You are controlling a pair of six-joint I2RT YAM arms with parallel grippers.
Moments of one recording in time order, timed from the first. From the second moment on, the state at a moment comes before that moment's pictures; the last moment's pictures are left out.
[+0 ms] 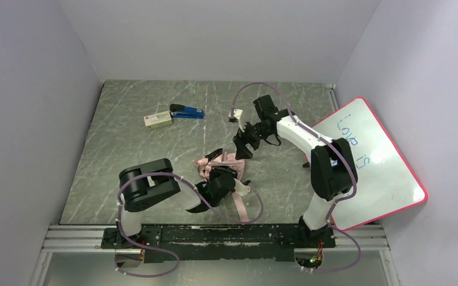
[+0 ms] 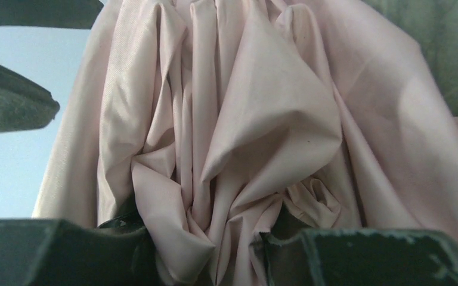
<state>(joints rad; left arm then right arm) -1.19 1.93 0.67 0.74 -0.74 1.07 0.41 1.76 1.28 -0.65 -0.71 -0.63</state>
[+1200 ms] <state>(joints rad) -1.20 1.95 0.63 0.85 -0.75 1.12 0.59 1.92 1.26 -0.63 -0.52 -0.69</state>
